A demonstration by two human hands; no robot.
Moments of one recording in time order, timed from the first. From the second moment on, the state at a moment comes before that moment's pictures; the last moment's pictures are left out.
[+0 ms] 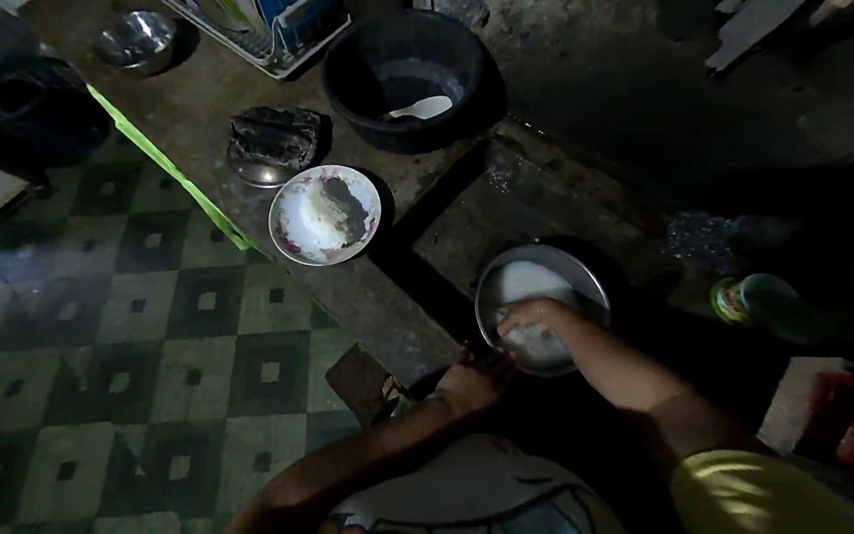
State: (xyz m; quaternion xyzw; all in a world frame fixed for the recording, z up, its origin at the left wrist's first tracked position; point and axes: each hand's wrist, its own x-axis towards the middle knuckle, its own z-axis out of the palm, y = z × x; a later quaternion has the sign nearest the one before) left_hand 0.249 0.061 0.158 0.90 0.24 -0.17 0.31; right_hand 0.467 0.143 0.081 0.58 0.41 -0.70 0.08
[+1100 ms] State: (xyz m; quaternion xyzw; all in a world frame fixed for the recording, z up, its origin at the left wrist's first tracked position) left_hand 0.251 0.060 0.156 0.92 0.21 -0.17 0.29; right_hand 0.501 0.120 0.079 0.74 0.38 -0.55 0.01
